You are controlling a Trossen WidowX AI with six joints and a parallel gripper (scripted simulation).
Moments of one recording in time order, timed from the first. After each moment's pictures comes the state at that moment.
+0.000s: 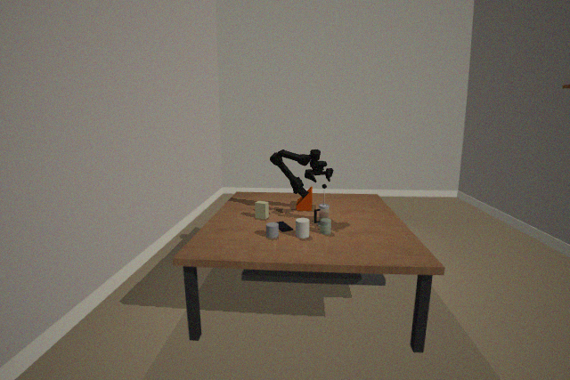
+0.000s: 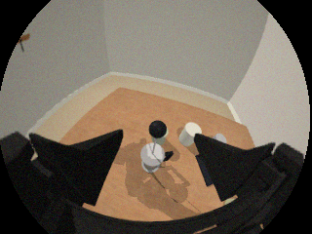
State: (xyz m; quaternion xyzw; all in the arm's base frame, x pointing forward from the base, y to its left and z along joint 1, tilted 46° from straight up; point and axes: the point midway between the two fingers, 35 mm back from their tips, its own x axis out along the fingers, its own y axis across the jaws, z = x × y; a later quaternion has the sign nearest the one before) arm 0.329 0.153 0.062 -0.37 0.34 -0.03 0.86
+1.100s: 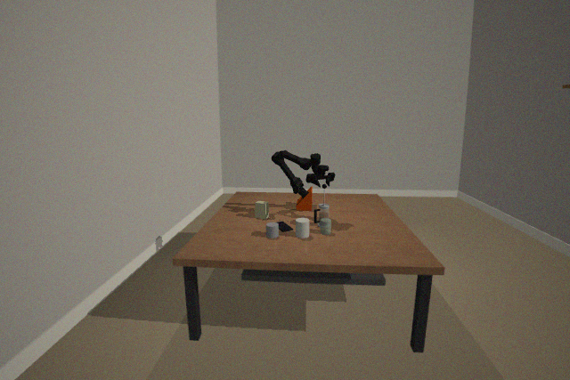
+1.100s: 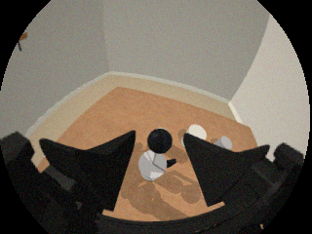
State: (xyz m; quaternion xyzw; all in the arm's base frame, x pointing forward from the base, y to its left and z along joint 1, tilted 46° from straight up) arm 0.358 0.138 0.039 -0.37 0.34 -0.03 0.86
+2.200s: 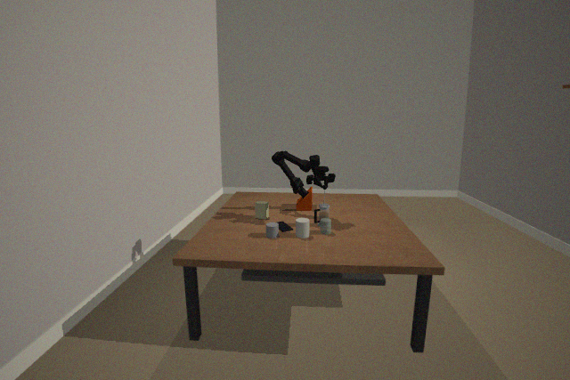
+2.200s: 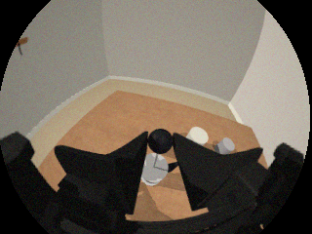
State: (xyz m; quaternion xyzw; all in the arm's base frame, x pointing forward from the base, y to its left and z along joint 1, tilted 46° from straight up) arm 0.363 0.134 0.032 -0.37 0.32 -0.03 0.87
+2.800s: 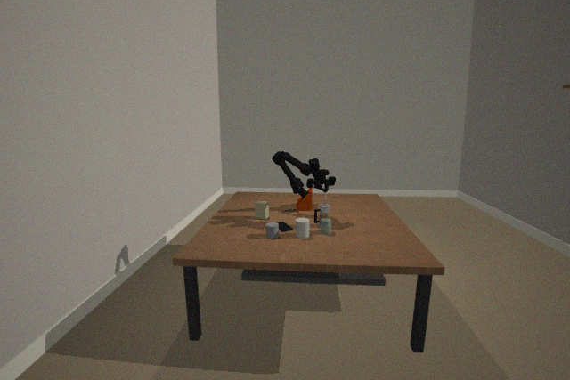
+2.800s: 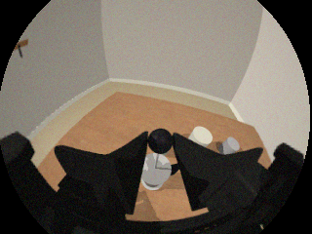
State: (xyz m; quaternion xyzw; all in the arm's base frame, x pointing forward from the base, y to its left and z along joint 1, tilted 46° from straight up) arm 0.367 0.121 0.015 -0.36 0.31 -0.02 0.88
